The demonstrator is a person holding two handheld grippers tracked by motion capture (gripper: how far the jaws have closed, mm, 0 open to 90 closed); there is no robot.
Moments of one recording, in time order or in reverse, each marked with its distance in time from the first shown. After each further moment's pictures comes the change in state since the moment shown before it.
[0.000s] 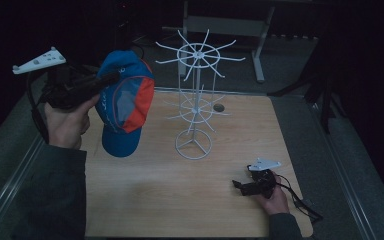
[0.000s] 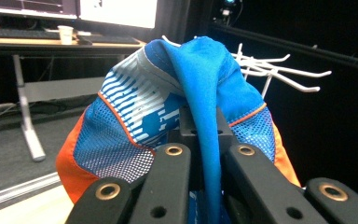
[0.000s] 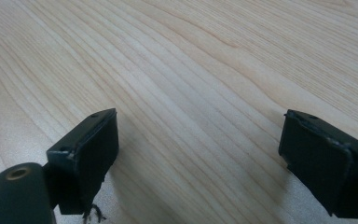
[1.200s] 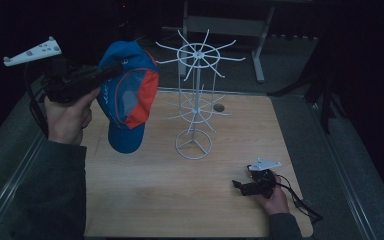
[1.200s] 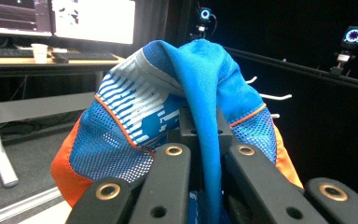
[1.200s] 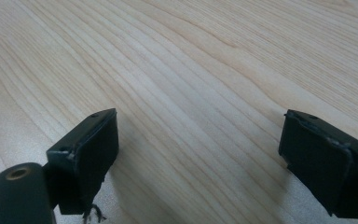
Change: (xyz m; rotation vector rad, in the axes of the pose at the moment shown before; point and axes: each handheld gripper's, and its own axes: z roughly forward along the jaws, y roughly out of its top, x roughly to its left) left arm -0.008 0.016 0.001 -0.053 -0.086 0.022; right arm 0.000 0.000 0.000 0.000 0.000 0.000
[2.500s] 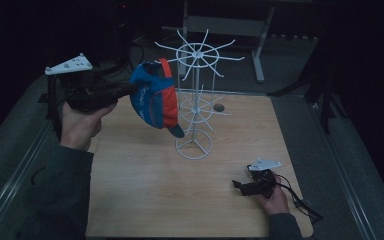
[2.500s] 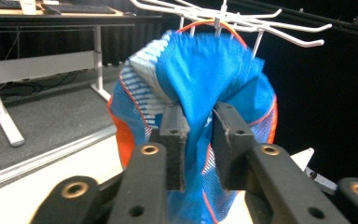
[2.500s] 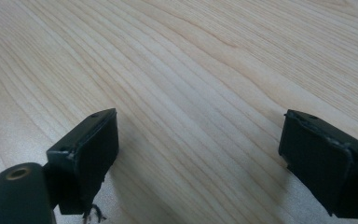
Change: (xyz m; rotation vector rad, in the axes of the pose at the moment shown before) left arm 0.006 -0.031 0.027 0.183 0.016 0.008; right arm 0.000 0.000 0.000 0.002 0.001 0.001
